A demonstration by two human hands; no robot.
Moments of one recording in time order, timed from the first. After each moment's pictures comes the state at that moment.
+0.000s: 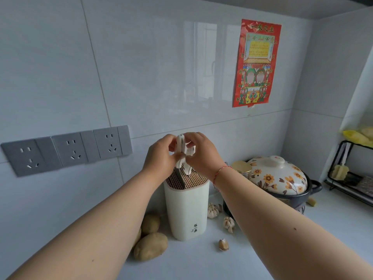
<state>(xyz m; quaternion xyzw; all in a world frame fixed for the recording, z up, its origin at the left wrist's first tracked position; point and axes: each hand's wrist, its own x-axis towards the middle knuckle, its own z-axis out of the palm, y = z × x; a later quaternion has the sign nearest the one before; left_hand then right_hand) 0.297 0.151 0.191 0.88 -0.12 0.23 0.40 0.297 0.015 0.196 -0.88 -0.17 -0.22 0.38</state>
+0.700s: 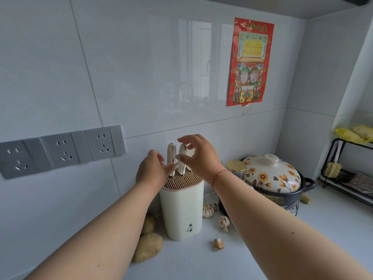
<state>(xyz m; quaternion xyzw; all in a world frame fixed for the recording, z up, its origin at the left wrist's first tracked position) 0.304 0.149 0.154 0.92 0.03 0.17 0.35 0.293 0.002 0.184 -0.86 -0.18 -0.26 0.39</state>
